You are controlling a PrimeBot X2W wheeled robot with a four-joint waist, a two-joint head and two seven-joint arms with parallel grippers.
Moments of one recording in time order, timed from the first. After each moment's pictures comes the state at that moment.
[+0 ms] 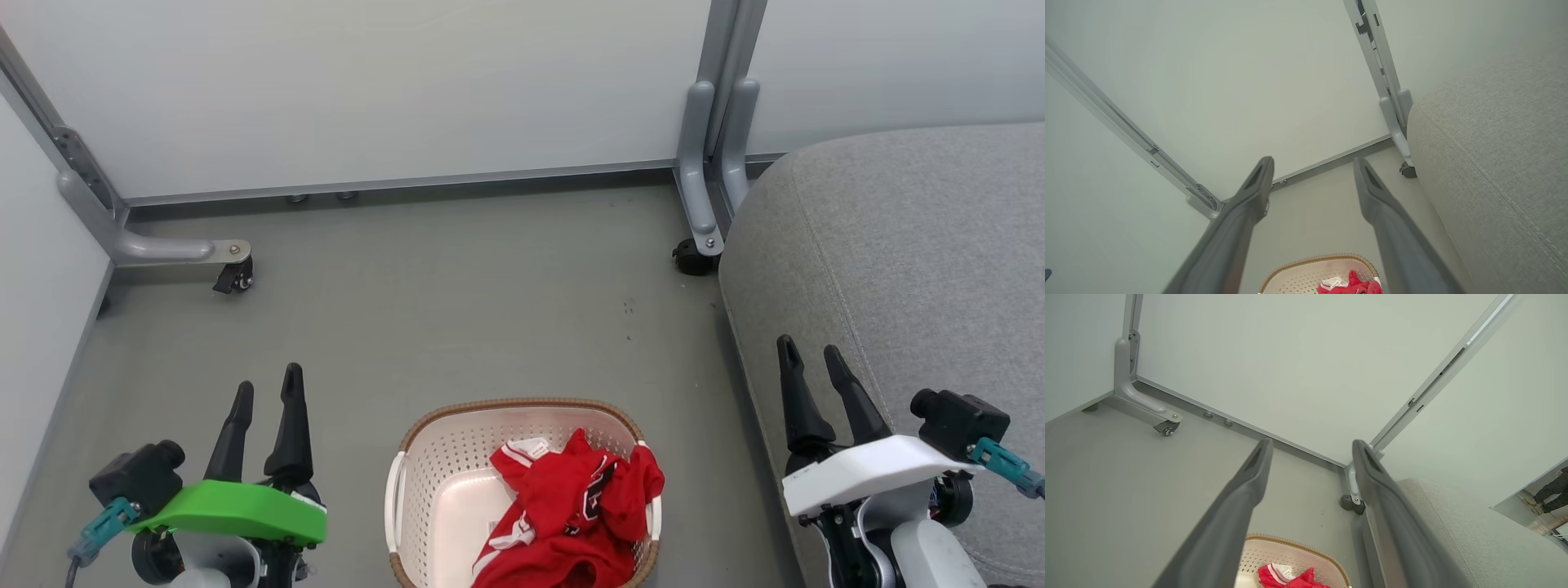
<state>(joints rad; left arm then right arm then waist) -0.08 0.07 -0.05 0.24 -0.67 -0.13 -0.13 -0.07 -0.05 0.04 0.17 0.55 0.13 -0.13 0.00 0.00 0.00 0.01</state>
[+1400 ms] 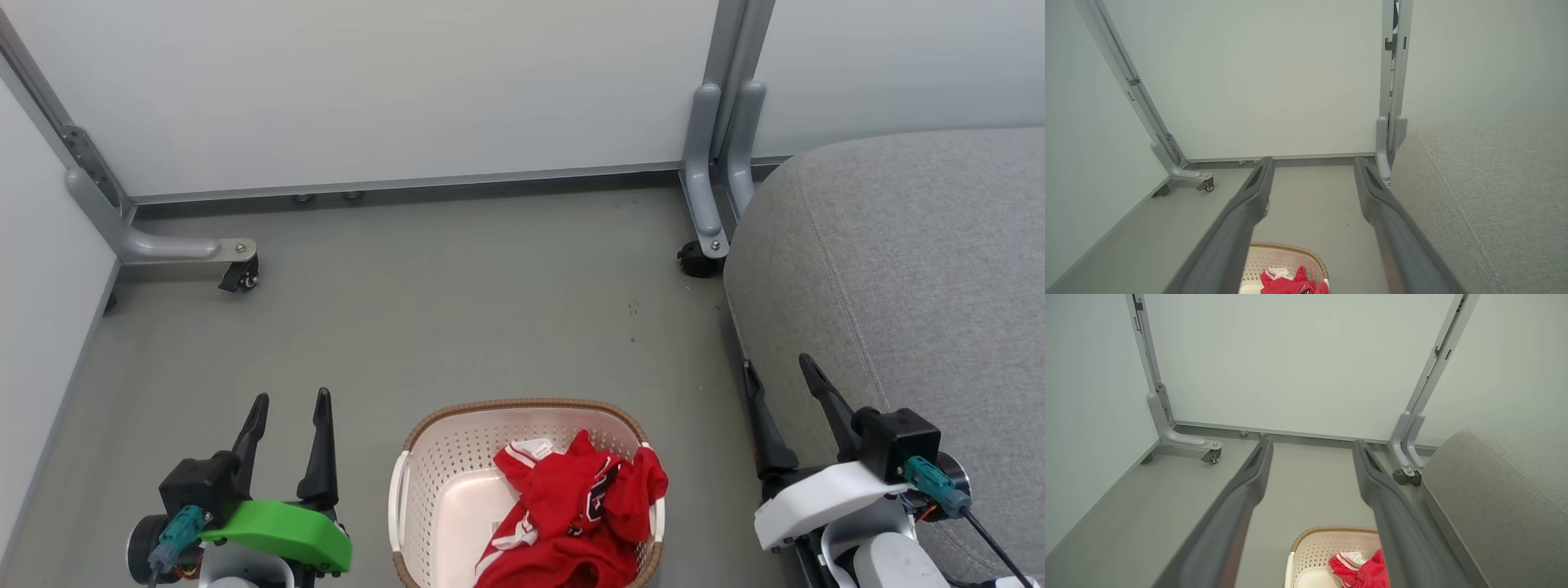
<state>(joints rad) -0.08 0.05 -0.05 0.33 -0.27 -0.13 -0.23 -0.06 -0.05 0.08 0.22 0.18 0.13 -0.22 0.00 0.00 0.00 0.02</state>
